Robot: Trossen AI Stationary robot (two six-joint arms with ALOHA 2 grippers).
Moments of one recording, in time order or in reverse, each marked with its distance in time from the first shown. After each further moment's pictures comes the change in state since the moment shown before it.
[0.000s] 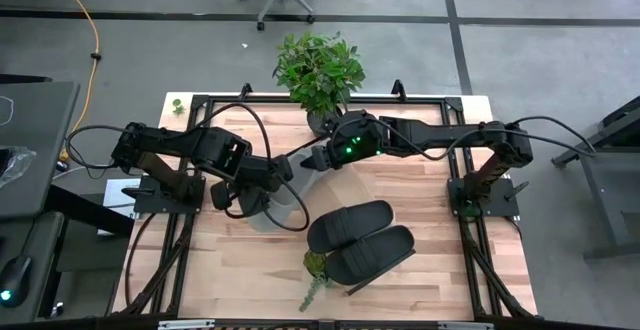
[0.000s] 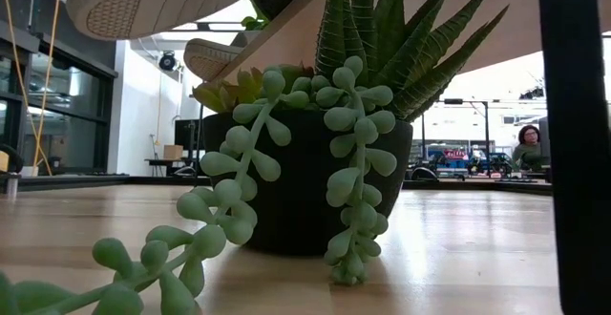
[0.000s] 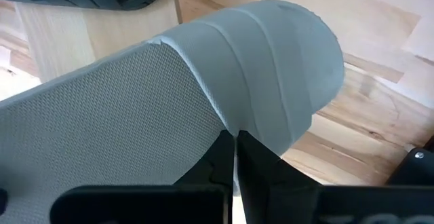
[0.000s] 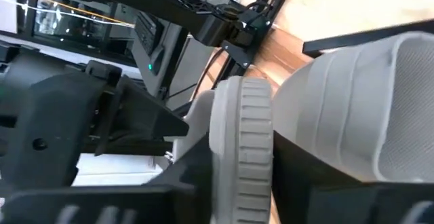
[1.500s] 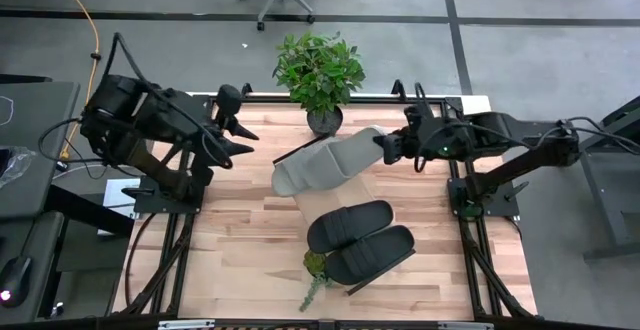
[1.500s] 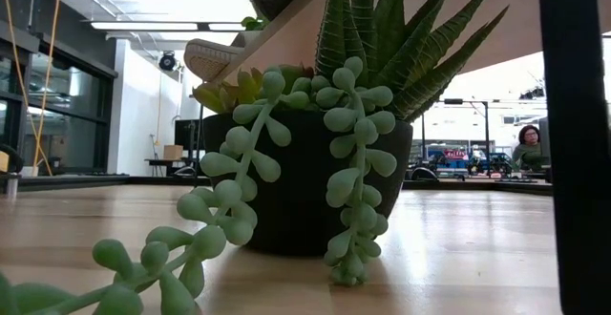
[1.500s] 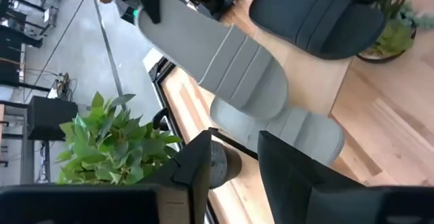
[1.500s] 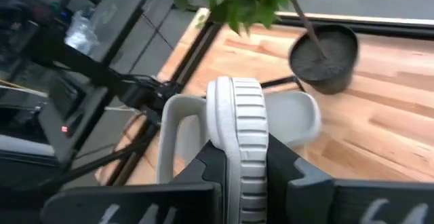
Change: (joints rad) left arm 0.000 -0.095 0.476 -0.001 -0.240 -0.315; right arm 0.185 -0.416 0.000 -0.583 0.632 -0.016
